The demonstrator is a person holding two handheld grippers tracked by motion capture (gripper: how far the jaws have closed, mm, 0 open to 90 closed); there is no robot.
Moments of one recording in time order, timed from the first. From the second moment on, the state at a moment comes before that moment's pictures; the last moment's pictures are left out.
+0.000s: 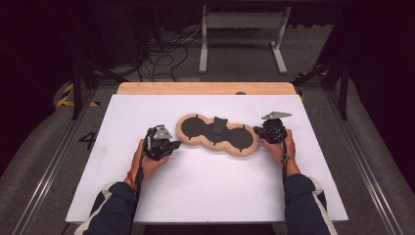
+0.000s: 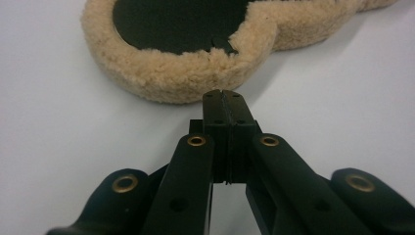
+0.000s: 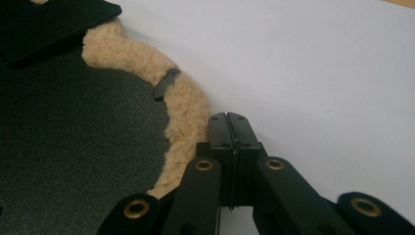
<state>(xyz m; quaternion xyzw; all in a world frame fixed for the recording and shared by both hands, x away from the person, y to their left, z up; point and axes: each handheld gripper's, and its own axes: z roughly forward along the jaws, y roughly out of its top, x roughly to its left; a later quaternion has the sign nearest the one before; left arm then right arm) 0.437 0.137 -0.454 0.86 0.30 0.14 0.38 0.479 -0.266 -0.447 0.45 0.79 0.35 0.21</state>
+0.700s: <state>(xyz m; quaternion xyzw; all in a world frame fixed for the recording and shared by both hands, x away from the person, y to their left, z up) 0.438 0.134 -0.458 0.87 0.30 0.13 0.37 0.434 -0.249 -0.445 0.32 0.87 0.36 0.13</state>
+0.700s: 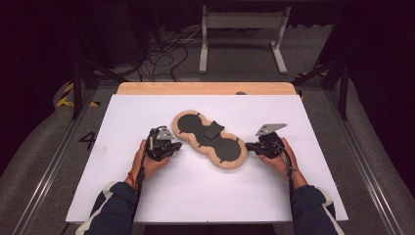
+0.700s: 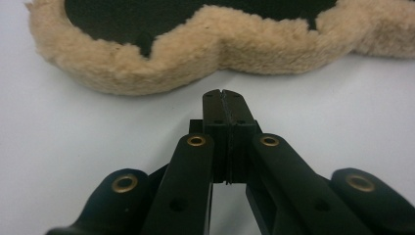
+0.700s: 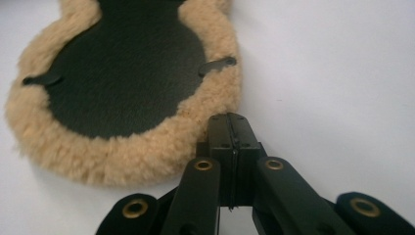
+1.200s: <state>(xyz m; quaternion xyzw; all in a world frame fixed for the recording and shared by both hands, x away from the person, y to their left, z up) 0.444 0.122 -0.461 0.87 0.30 0.13 0.37 0.459 -0.223 -0.450 0.36 0.85 0.35 0.18</state>
